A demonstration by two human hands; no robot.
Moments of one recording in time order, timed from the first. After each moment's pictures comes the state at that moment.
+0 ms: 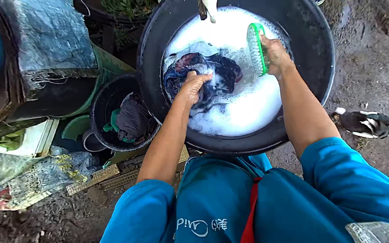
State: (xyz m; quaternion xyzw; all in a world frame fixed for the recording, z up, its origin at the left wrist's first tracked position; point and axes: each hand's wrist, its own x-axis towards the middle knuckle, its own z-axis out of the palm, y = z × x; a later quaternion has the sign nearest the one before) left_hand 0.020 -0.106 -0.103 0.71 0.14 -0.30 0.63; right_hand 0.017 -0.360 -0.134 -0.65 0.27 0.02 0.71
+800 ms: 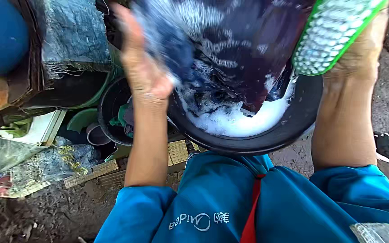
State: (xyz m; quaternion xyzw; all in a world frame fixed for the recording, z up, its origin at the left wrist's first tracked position) left_hand 0.018 -0.034 0.002 0.42 -0.12 -0.10 0.89; right_hand -0.037 -0.341 0.007 -0.64 0.01 -0.23 0.73
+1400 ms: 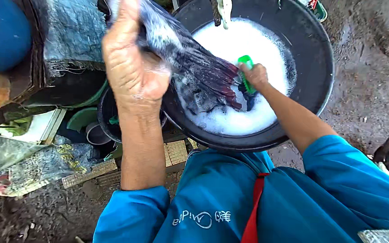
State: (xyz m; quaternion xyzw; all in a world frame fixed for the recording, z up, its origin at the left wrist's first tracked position) left_hand 0.000 -0.049 0.053 0.42 -0.05 0.00 0.91; right_hand 0.004 -0.311 -0.147 -0.88 0.25 0.12 0.39
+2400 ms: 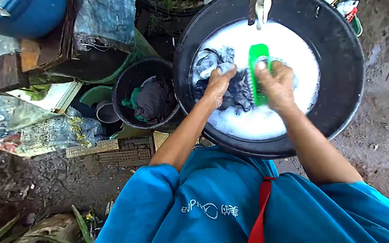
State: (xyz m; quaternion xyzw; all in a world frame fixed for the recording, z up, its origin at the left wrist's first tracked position) left_hand -0.012 -0.096 -0.060 0.68 0.12 -0.18 0.70; right_hand -0.047 -0.246 -0.058 -0.78 0.05 -0.03 0.63
